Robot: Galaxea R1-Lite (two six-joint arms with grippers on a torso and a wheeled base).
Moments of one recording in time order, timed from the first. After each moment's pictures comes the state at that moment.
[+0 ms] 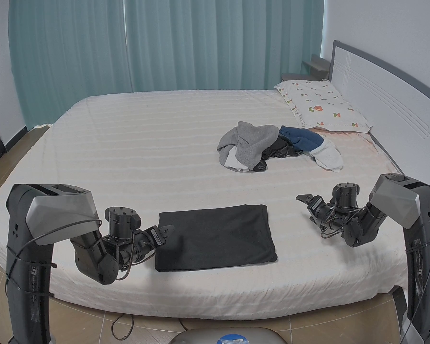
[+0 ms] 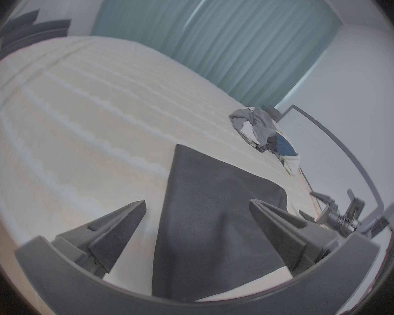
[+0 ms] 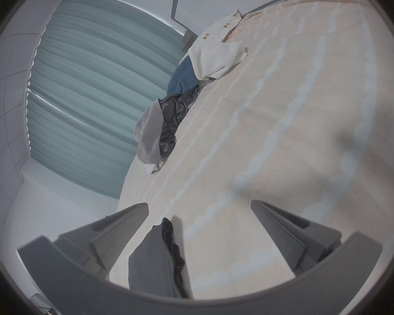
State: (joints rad) left arm -0.28 2.42 -0.75 -1.13 -0.02 -0.66; right arm 0.11 2.57 -1.15 -0.99 0.18 0.94
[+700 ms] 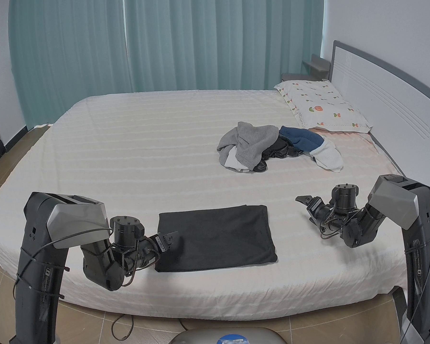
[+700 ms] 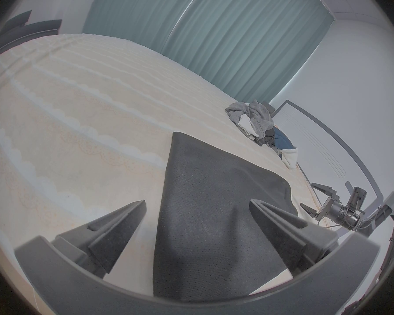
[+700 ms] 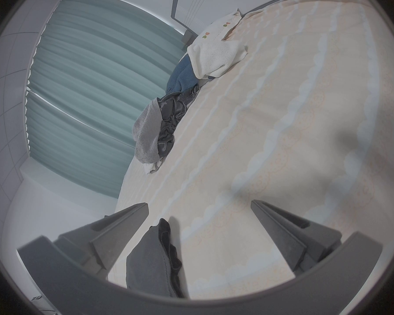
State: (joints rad) left arm -0.28 2.54 -0.78 -1.25 -0.07 -0.62; right arm 0.11 2.58 -1.16 -0.99 0.18 0.93
